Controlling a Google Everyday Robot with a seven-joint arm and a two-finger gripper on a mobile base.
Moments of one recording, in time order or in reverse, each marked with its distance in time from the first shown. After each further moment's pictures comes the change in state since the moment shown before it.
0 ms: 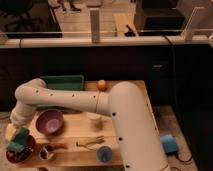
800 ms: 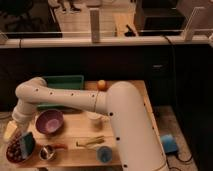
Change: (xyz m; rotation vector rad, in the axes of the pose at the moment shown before) arm 0.003 0.016 0.001 -0.025 -0.020 0.057
